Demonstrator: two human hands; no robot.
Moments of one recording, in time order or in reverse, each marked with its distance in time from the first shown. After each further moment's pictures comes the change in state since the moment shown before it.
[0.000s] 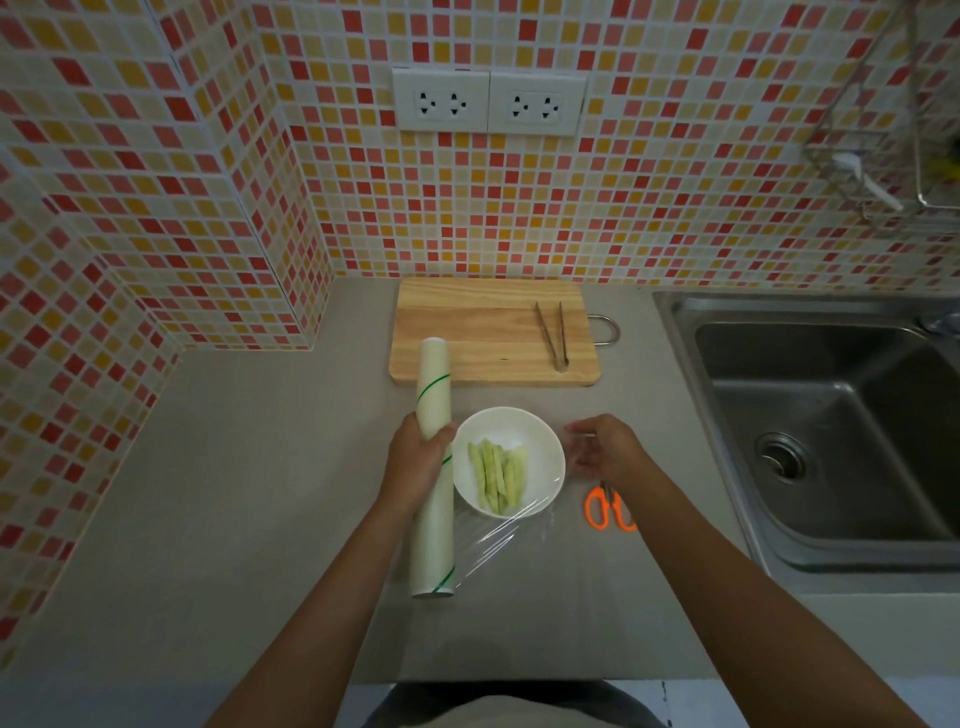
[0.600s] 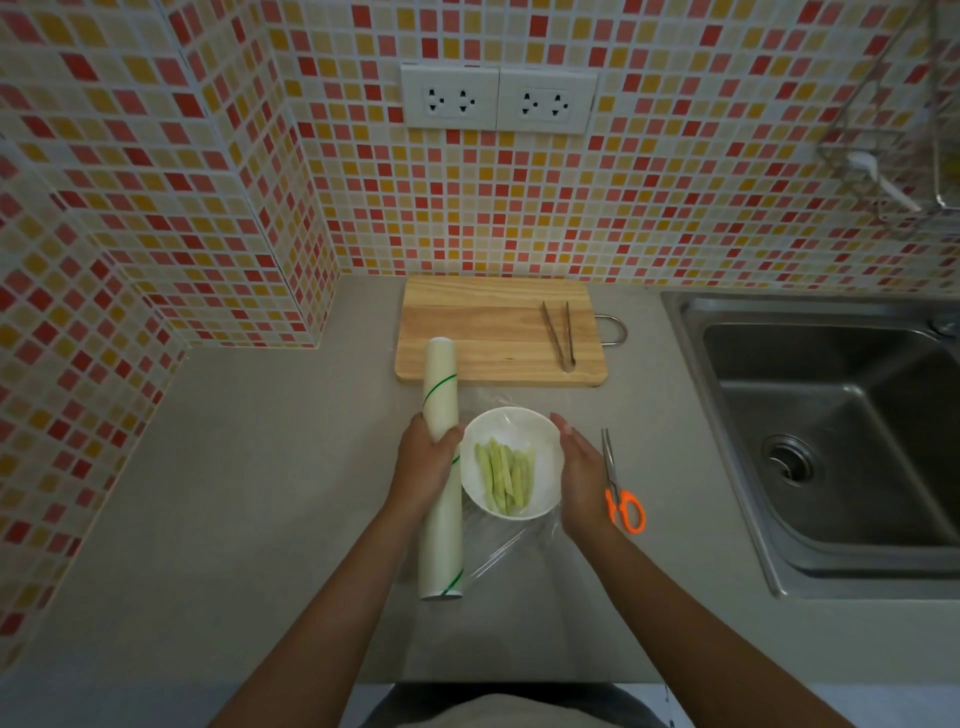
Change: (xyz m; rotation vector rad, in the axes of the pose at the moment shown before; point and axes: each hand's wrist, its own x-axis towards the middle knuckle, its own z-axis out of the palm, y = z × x) left_hand 0.001 -0.002 0.003 0.055 -0.001 0.003; right_hand -0.028 0.058 0.043 0.198 0.014 -0.475
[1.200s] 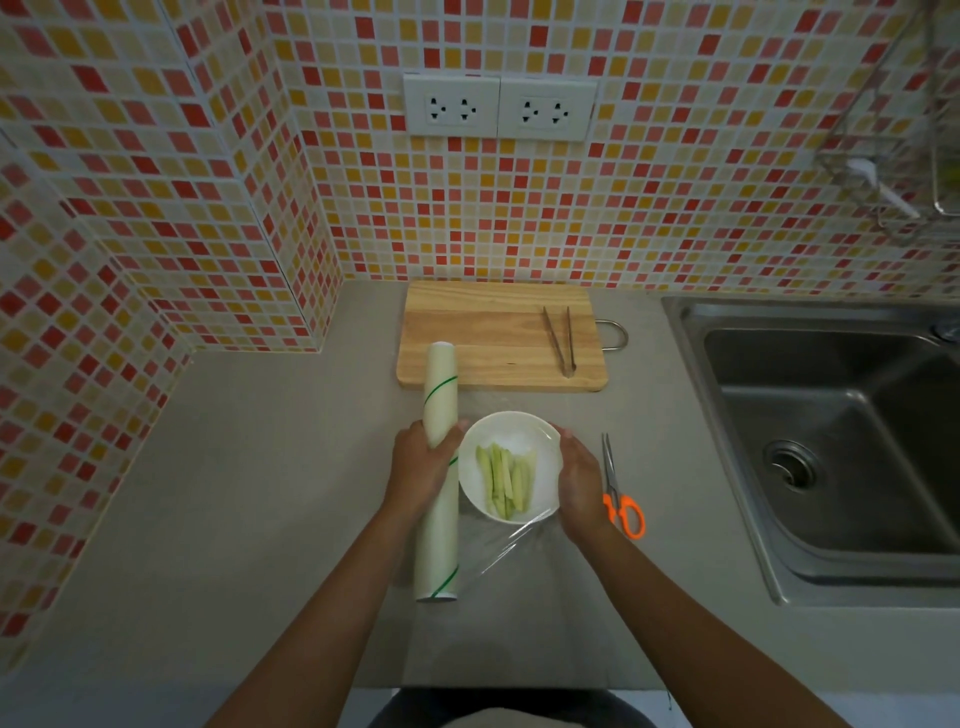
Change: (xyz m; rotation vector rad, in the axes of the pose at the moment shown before) left_hand 0.003 -0.003 -0.003 0.056 0.023 0.017; right_hand 0.003 -0.002 -0.001 -0.069 -0.052 -0.005
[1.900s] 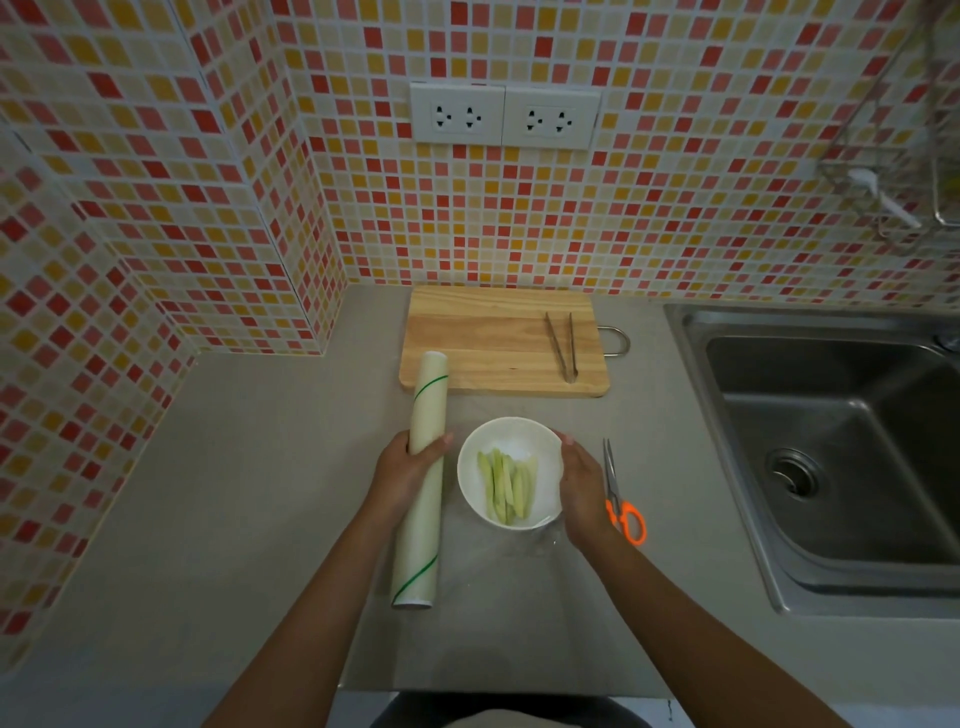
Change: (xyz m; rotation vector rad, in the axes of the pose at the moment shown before) left_hand 0.004 -0.015 -0.020 -0.163 -0.075 -0.076; right_hand 0.006 0.007 -0.002 -0.052 0.019 -0.021
